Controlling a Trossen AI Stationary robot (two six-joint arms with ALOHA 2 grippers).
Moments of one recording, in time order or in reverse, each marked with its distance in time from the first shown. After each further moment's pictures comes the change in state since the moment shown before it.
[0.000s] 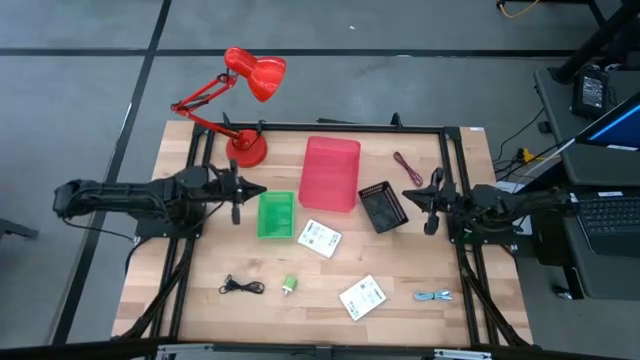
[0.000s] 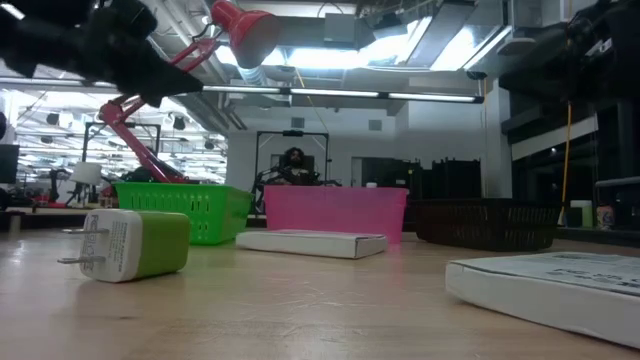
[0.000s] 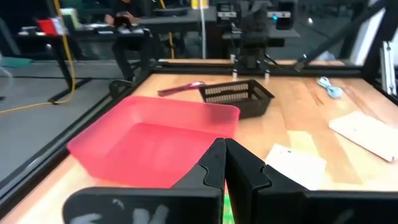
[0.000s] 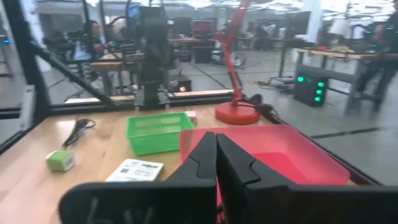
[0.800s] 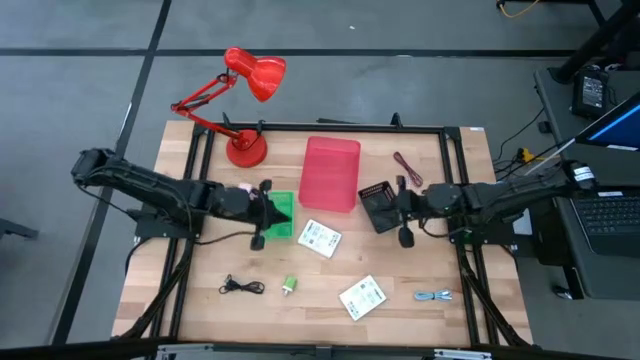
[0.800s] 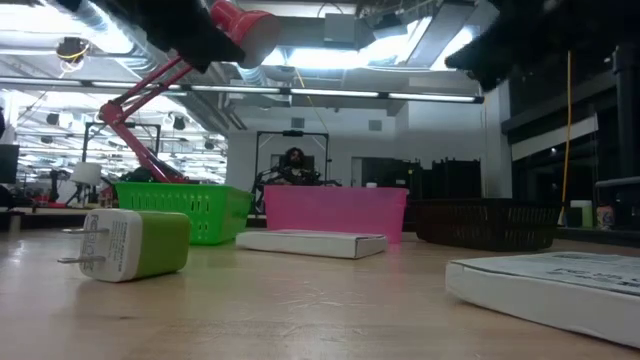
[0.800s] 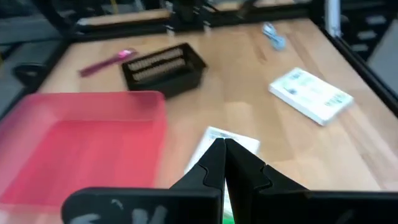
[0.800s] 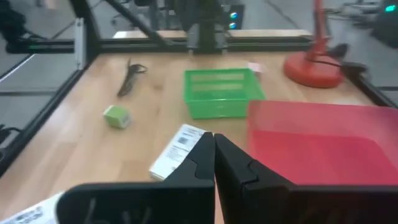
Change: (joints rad) left arm -0.344 0.549 0.432 -0.189 -0.139 -0.040; right arm 0.029 0.815 0.433 0.022 -0.216 0.079
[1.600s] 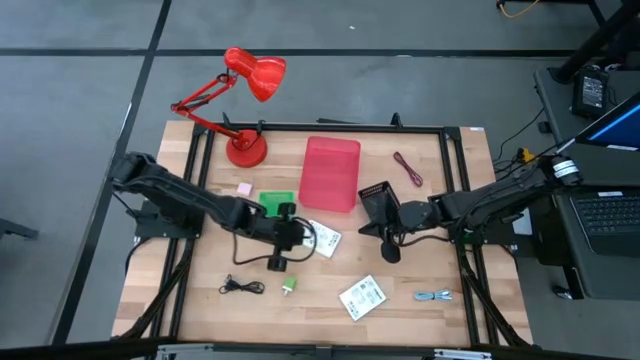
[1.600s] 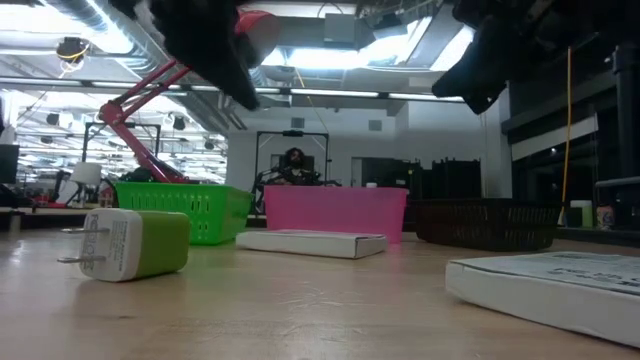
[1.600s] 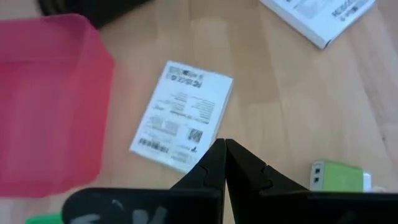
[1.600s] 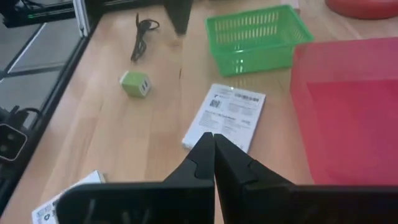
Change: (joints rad) left arm -0.079 0.451 0.384 -0.383 0.008 -0.087; right arm 0.077 0.262 0.100 -0.035 0.002 0.203
